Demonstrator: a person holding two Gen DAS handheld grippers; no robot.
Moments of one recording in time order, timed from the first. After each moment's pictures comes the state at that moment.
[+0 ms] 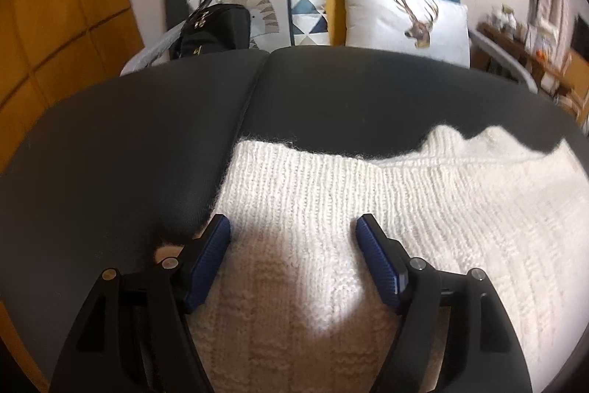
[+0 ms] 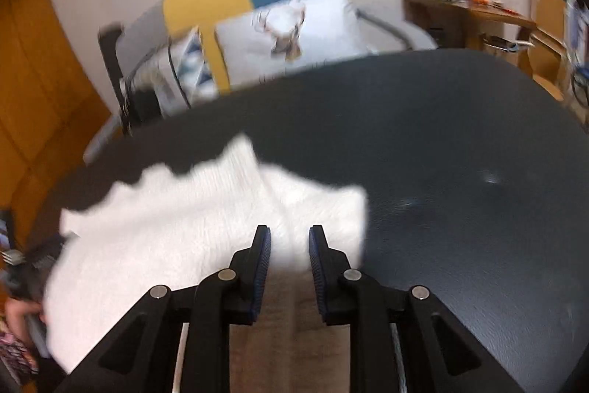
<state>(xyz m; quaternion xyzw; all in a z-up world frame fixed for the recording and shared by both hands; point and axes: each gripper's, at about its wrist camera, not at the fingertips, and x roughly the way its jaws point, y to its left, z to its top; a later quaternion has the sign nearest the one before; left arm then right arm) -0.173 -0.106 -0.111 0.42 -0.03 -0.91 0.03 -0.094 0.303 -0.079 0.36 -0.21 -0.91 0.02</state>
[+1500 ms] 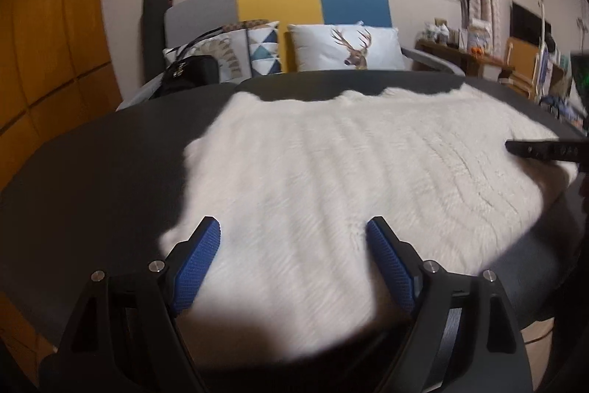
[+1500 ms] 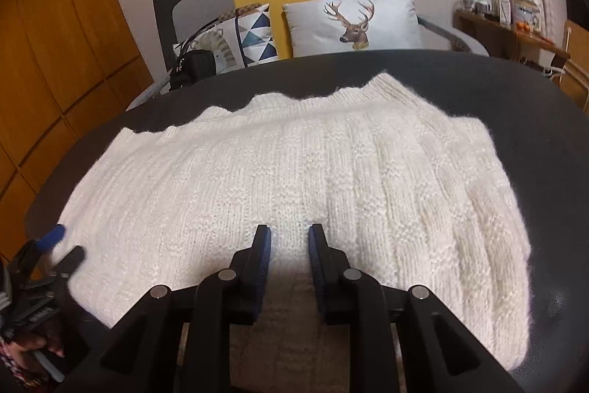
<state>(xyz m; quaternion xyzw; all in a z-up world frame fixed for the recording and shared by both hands) 0.012 -0.118 -0.108 0.30 -0.04 -0.95 -0.04 -0.048 0.160 -0.104 0.38 -0.08 -0.92 0.08</state>
